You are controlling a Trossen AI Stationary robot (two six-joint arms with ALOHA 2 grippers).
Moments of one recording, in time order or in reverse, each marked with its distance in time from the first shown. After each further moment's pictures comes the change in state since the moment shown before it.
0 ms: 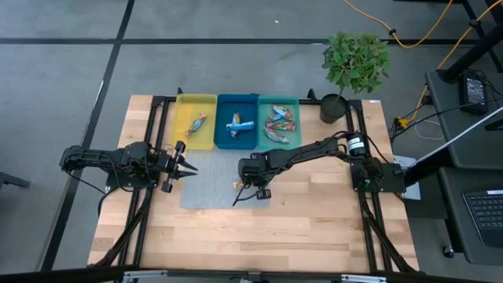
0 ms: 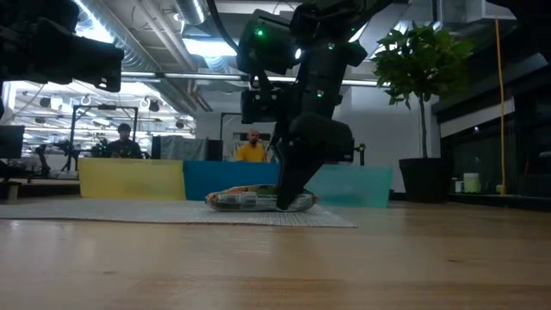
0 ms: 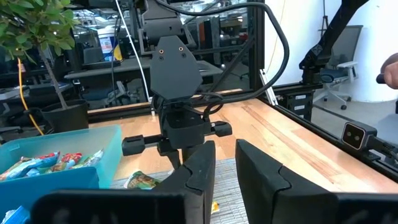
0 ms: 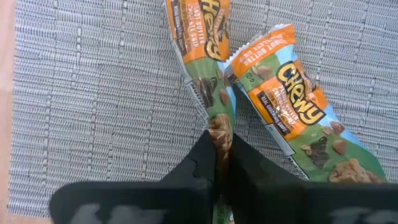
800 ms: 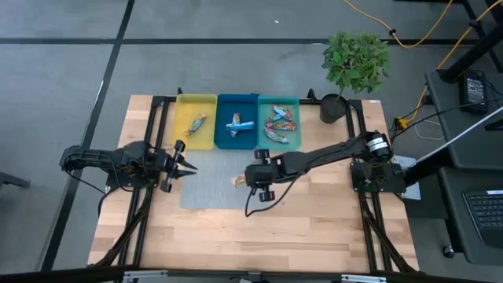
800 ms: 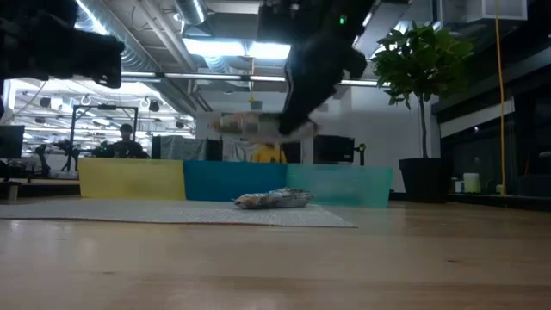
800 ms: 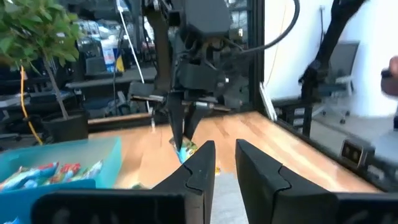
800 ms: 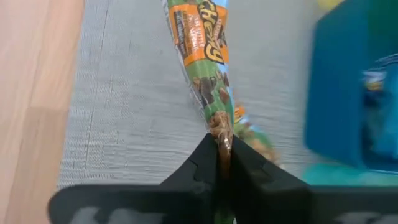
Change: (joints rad) left arm 0.000 0.000 0.000 0.051 0.000 -0.027; right arm 0.105 -0.204 0.000 -0.057 0.258 0.037
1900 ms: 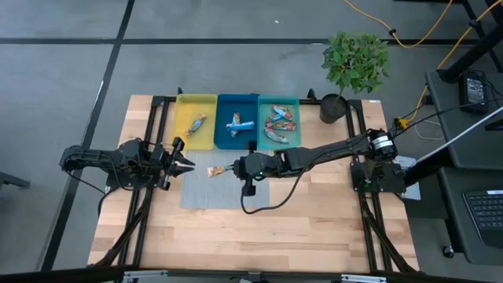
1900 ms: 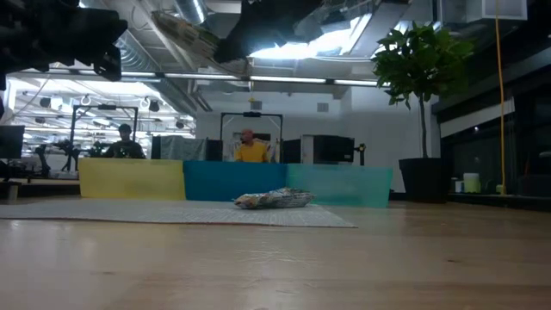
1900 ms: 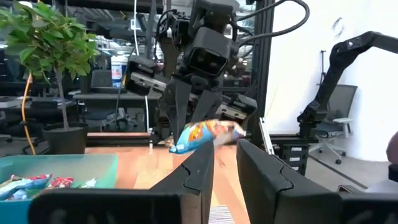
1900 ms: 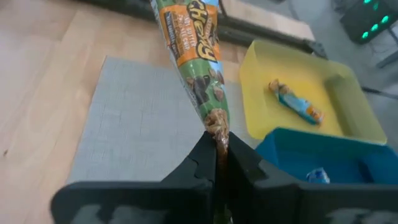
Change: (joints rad) left arm 0.000 0.000 0.000 0.122 -0.031 -0.130; right arm -0.012 -0.045 0.000 0.453 0.048 -0.073
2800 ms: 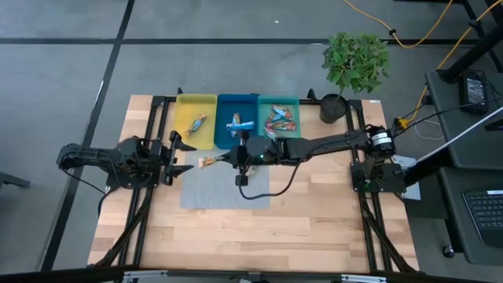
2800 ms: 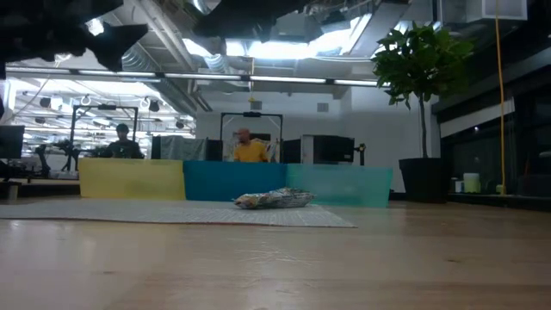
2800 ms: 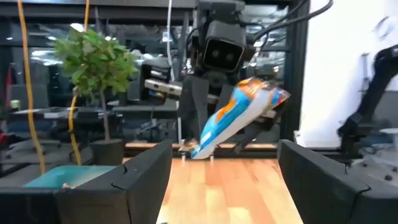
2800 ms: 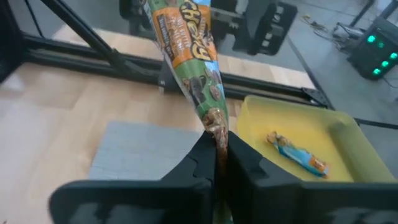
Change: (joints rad) left arm -0.001 0.075 0.055 0.052 -0.140 0.050; right arm -0.088 0.000 0.001 0.223 -0.171 -0.021
